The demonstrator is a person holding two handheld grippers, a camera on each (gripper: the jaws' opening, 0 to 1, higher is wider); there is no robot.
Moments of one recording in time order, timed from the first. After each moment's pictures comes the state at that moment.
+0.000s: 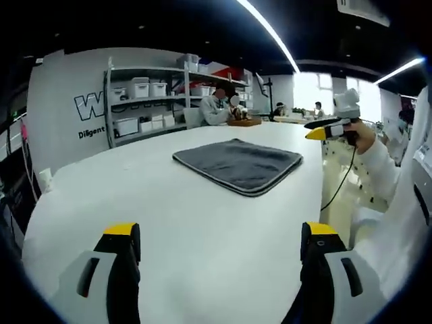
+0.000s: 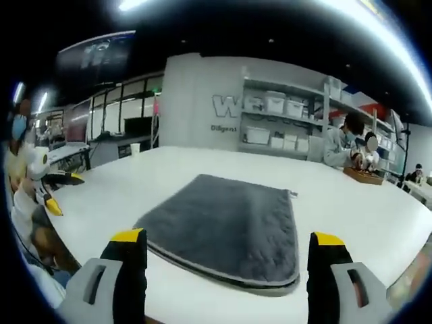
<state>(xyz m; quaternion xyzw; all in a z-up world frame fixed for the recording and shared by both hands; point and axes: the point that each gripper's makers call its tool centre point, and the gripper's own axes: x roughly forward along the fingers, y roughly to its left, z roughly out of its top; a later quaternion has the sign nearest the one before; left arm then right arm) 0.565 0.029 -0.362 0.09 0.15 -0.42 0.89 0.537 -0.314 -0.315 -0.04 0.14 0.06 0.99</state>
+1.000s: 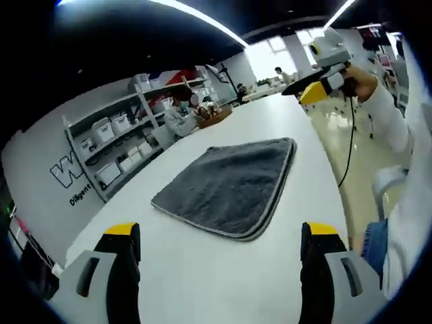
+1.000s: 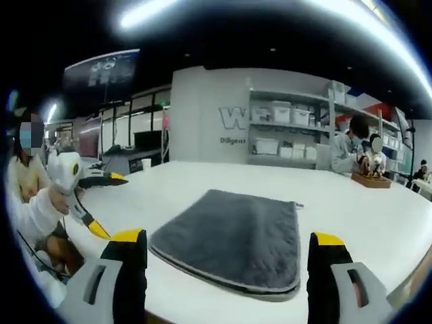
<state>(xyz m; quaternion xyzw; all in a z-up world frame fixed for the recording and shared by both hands) 0.598 -0.084 -0.328 0.32 0.05 -0.46 0.83 0.524 -0.313 -0.279 -0.01 0.10 0.10 0.99</state>
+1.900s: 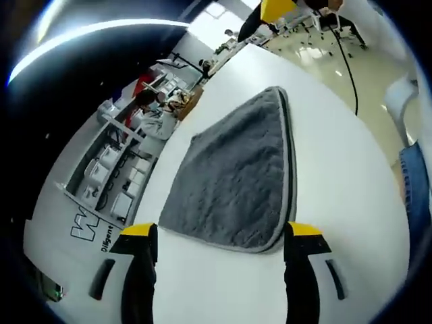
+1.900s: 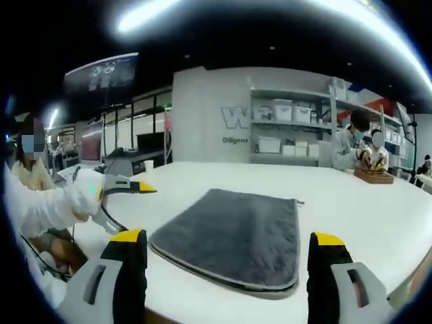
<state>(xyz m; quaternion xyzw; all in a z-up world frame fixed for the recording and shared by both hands) 0.628 -0.136 -0.365 0.50 0.02 -0.43 0.75 0.525 -0.323 -0.284 0.00 0.11 0.10 0.99</state>
